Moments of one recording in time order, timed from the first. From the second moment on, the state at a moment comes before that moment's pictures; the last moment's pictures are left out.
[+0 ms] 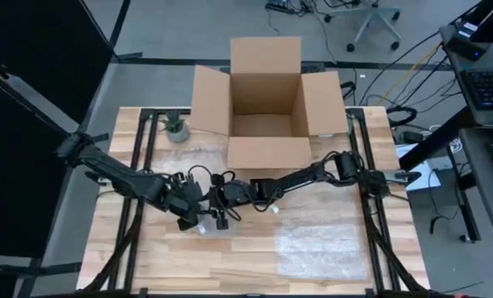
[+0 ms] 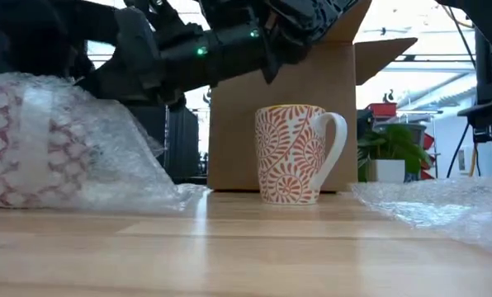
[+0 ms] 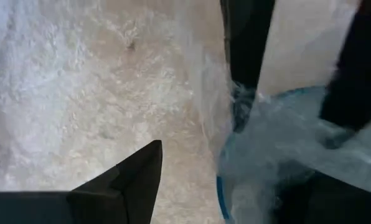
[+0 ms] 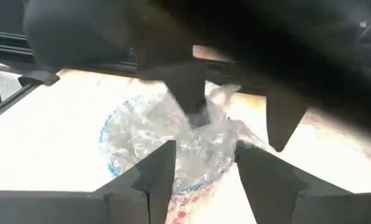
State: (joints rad) left arm -0.41 1.28 0.89 -0.93 -0.27 -0.70; right arm 0.13 2.27 1.56 0.39 0.00 -0.06
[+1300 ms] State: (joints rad) left arm -0.41 1.35 0.78 -0.74 -0.20 -0.69; right arm 0.13 2.23 1.55 0.33 0.01 -0.11
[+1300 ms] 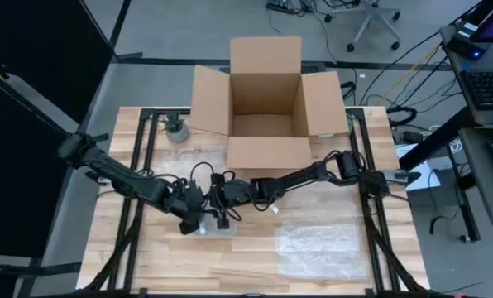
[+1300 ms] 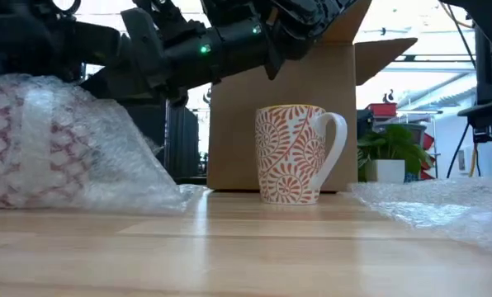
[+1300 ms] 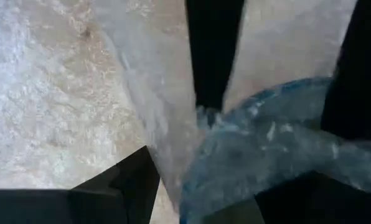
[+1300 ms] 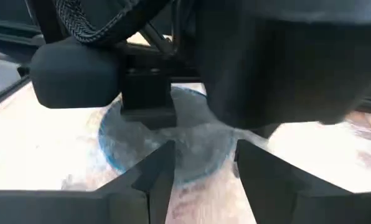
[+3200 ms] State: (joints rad) left arm -0.51 1.22 0.96 -0.91 -0.29 -0.74; right arm 0.16 2.29 1.56 0.44 0.05 -0.10
